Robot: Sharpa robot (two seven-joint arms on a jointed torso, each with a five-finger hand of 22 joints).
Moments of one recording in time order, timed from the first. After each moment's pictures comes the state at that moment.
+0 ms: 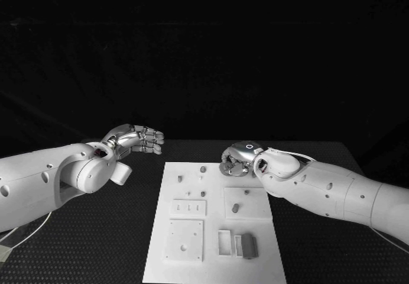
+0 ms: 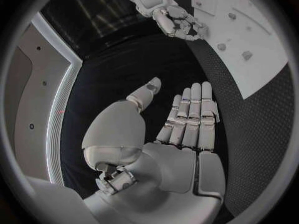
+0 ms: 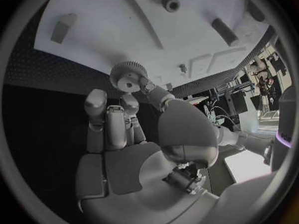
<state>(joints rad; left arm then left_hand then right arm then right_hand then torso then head) 1.44 -0.86 -0.19 1.37 -0.20 -0.20 0.18 1.05 -0.08 0.51 -0.24 0.05 0.66 0.18 0.35 0.44 1.01 0.18 0.07 0.12 0.92 0.13 0.27 0.78 0.04 0.94 0.03 0.07 0.79 1.23 -0.55 -0.07 1.12 -1.76 -0.31 -0.07 1.05 -0.06 0.62 -0.25 0.05 0.92 0.10 0.24 0.65 1.22 0.01 1.00 1.30 1.39 -0.09 1.48 1.31 0.15 1.21 -0.09 1.05 1.31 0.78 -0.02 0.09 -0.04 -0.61</state>
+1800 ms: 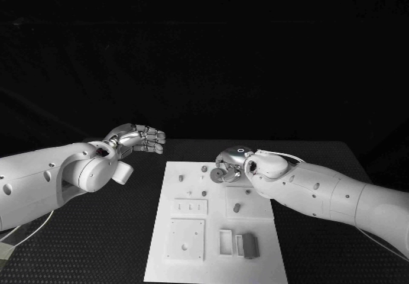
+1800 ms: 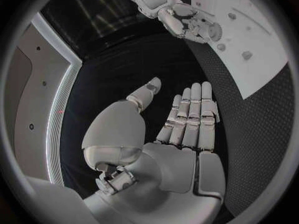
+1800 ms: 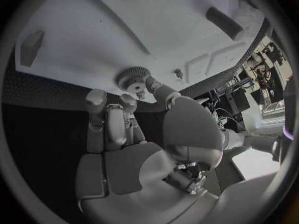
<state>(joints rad) 1.44 -0.86 -0.19 1.37 -0.20 -0.20 0.18 1.05 -0.08 0.51 -0.24 0.05 0.66 0.18 0.35 0.44 1.01 0.18 0.07 0.12 0.92 0.13 0.27 0.78 0.04 0.94 0.03 0.07 0.79 1.22 -0.46 -0.07 1.04 -1.72 -0.20 -0.09 1.00 -0.21 0.65 -0.12 0.05 0.79 0.17 0.15 0.62 1.18 0.05 0.99 1.29 1.35 -0.06 1.46 1.27 0.15 1.21 -0.08 1.03 1.31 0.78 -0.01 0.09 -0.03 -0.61</state>
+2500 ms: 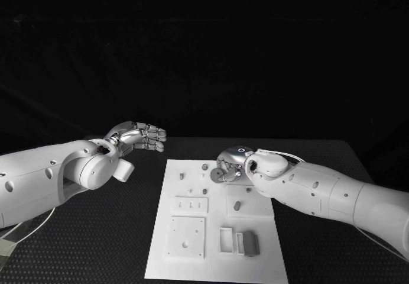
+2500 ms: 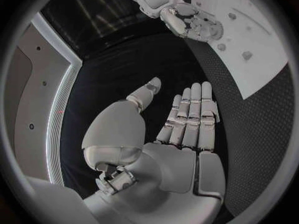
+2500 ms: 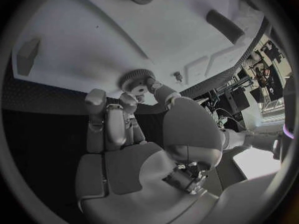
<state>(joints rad) 1.44 -0.86 -0.19 1.37 -0.20 -0.20 0.18 1.05 -0.08 0.51 -0.24 0.05 0.66 0.18 0.35 0.44 1.01 0.18 0.07 0.12 0.92 0.13 0.27 0.79 0.04 0.94 0.03 0.07 0.79 1.21 -0.45 -0.07 1.02 -1.71 -0.19 -0.07 1.02 -0.14 0.63 -0.12 0.05 0.86 0.13 0.20 0.63 1.18 0.04 1.00 1.28 1.35 -0.07 1.46 1.27 0.15 1.21 -0.08 1.03 1.31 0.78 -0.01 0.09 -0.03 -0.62</state>
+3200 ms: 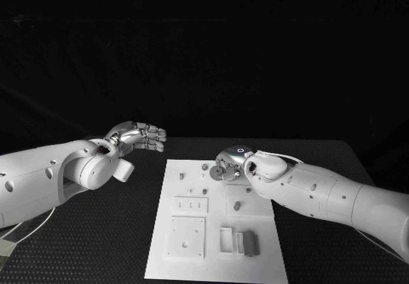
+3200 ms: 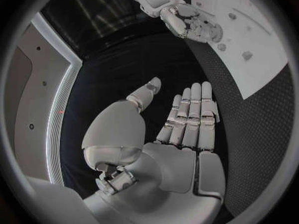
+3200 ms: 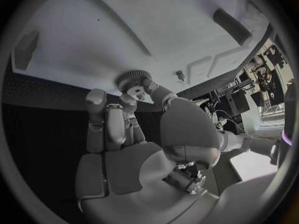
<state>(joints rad) 1.44 -0.86 -0.19 1.36 -0.20 -0.20 0.18 1.05 -0.08 0.51 -0.24 0.05 0.66 0.18 0.35 0.44 1.01 0.18 0.07 0.12 0.92 0.13 0.27 0.79 0.04 0.94 0.03 0.07 0.79 1.20 -0.45 -0.07 1.02 -1.74 -0.25 -0.08 1.04 -0.14 0.61 -0.18 0.04 0.83 0.16 0.18 0.63 1.17 0.04 1.00 1.27 1.33 -0.07 1.45 1.24 0.15 1.20 -0.08 1.03 1.31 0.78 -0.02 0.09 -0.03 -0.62</state>
